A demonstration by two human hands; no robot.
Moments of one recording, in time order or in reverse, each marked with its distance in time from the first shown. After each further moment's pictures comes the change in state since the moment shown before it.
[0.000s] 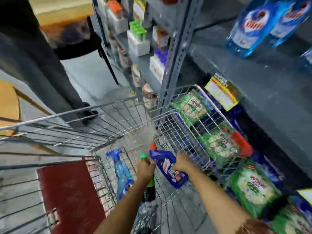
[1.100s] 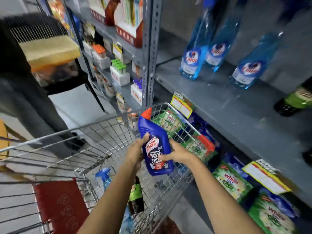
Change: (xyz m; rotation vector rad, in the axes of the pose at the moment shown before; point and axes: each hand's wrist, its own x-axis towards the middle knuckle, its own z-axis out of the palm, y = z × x) left_hand -0.072 0.119 -0.063 -0.853 -0.266 0.096; right_hand -0.124 0.015 -0.093 0.843 0.098 -0.336
